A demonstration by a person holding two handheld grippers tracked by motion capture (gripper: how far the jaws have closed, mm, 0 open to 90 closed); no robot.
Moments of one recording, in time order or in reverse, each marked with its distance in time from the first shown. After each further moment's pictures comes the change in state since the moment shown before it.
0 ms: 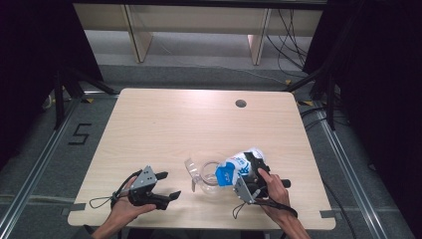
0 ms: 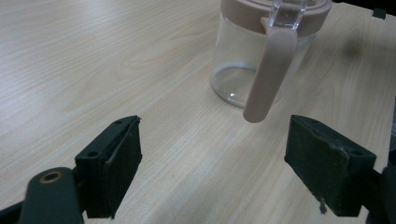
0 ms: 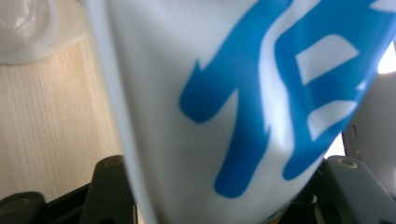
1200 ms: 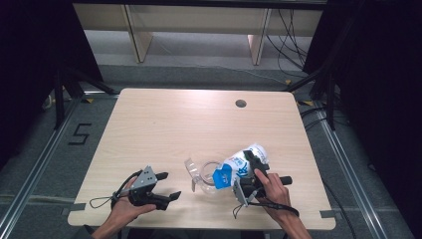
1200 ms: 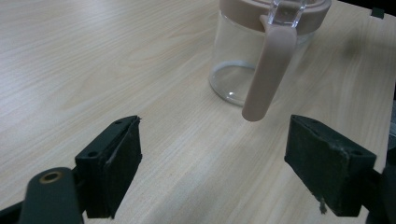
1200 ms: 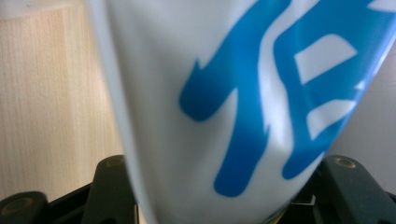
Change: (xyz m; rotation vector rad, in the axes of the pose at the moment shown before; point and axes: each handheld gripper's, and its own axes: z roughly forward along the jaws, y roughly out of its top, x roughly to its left) left arm -0.001 -0.001 0.001 0.001 -0.014 -0.033; right arm -0.001 0.003 0.002 0.033 -0.079 -0.221
